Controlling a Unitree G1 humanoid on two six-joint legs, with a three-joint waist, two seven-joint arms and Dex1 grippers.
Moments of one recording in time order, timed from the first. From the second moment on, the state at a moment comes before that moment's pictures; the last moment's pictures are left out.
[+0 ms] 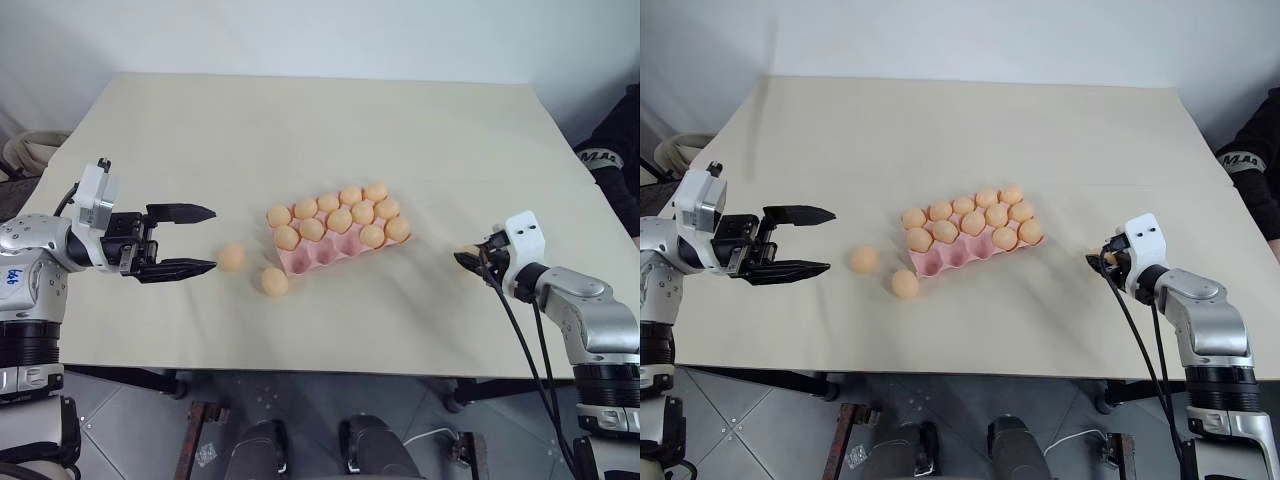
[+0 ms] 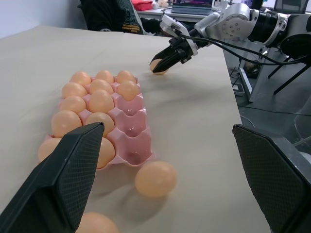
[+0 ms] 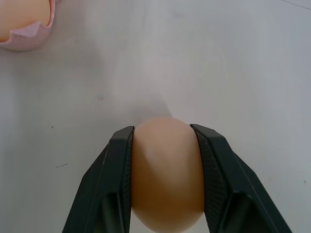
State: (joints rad) left arm -0.58 0.86 0.20 0.28 -0.60 0.28 -1.50; right arm -0.39 -0.67 -0.16 0.08 0.27 0.64 0.60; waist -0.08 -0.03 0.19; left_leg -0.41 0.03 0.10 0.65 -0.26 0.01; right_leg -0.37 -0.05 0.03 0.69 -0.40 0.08
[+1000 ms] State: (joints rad) left arm -0.54 0.86 0.20 0.27 -0.58 0.28 -1.50; right arm -0.66 -0.35 0.16 -0.14 0.33 0.79 0.54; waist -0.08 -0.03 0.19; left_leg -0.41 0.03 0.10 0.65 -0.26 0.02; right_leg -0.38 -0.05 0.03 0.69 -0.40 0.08
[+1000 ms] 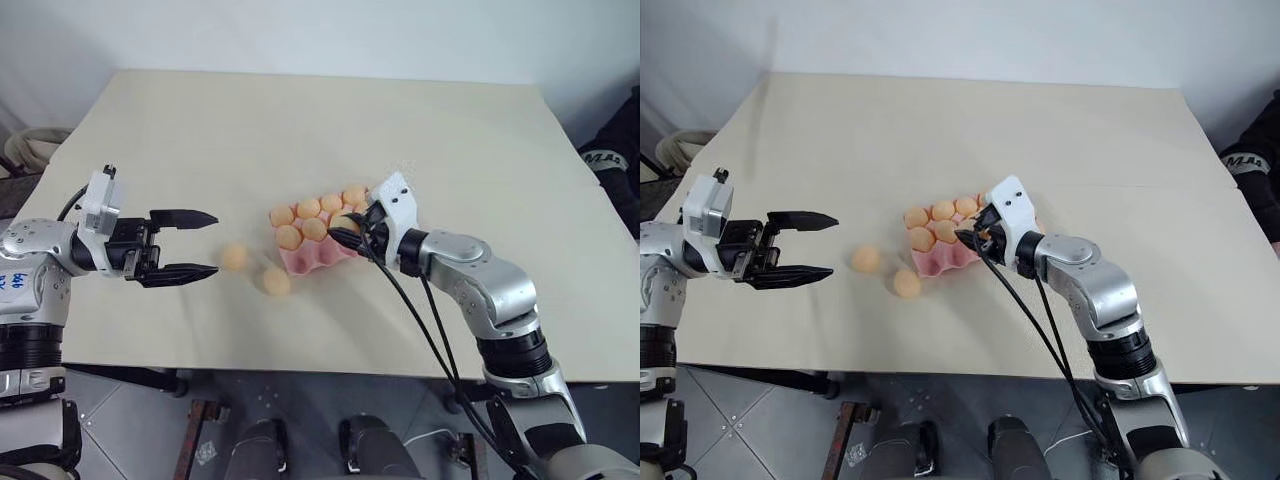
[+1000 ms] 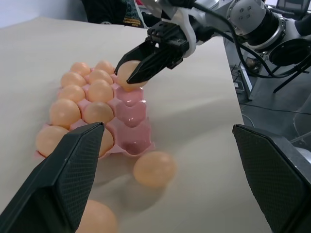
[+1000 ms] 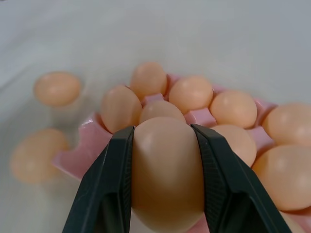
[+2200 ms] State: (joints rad) left arm -0.30 0.78 0.30 -0.08 -0.59 0.36 -1.13; right arm -0.56 -0.65 0.00 -0.20 0.45 0.67 0.93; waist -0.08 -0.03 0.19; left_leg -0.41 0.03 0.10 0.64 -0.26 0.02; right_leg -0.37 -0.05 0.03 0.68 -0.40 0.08
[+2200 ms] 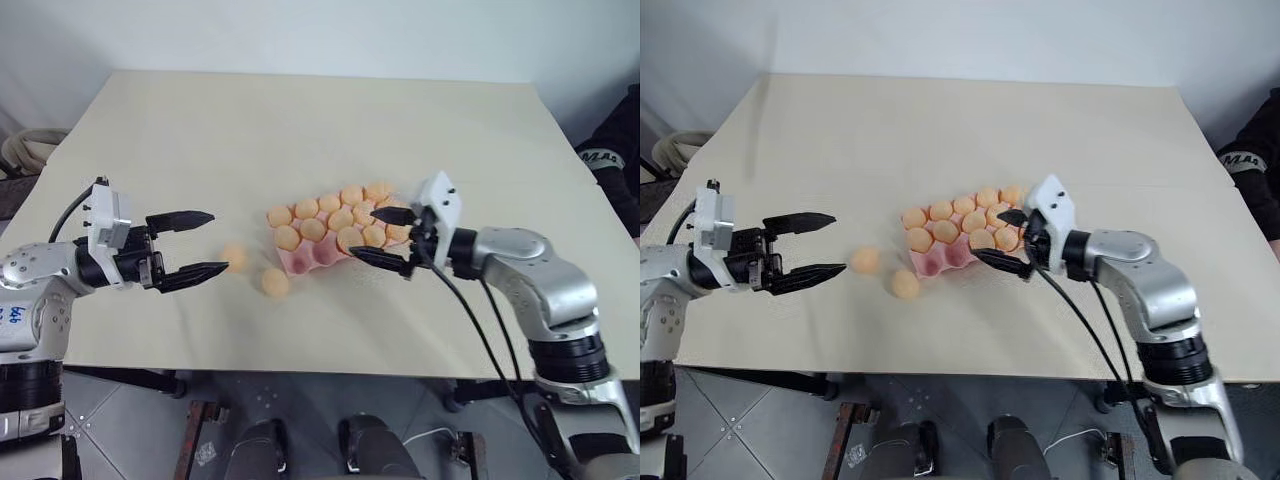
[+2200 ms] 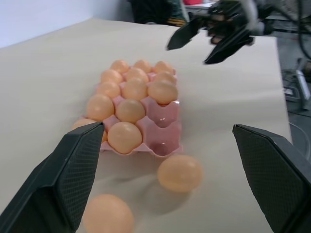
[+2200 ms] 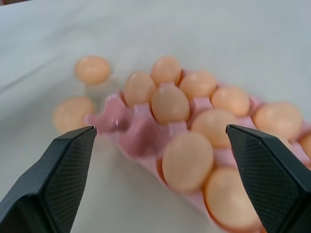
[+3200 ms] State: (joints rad) left arm 0.01 0.36 -0.03 -0.51 -0.33 0.56 -0.32; right arm -0.56 -0.89 -0.08 0.20 0.42 0.36 1.36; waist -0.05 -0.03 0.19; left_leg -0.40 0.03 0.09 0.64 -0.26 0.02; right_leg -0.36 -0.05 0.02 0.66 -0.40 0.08
